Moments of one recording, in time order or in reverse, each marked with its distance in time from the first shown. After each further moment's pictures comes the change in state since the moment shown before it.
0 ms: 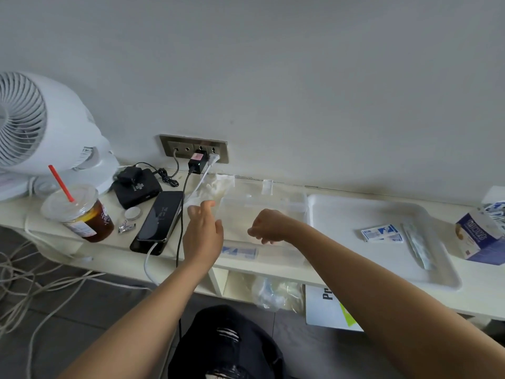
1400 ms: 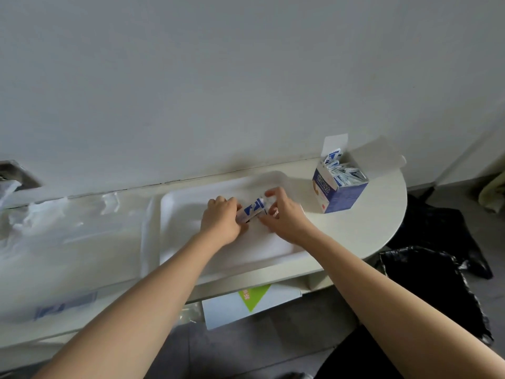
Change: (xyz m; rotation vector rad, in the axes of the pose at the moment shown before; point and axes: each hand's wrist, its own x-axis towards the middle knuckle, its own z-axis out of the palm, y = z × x) left_hand -0.011 0.260 0.187 0.214 -0.606 0.484; right_hand -0.113 0.286 -0.056 0.380 0.605 0.209
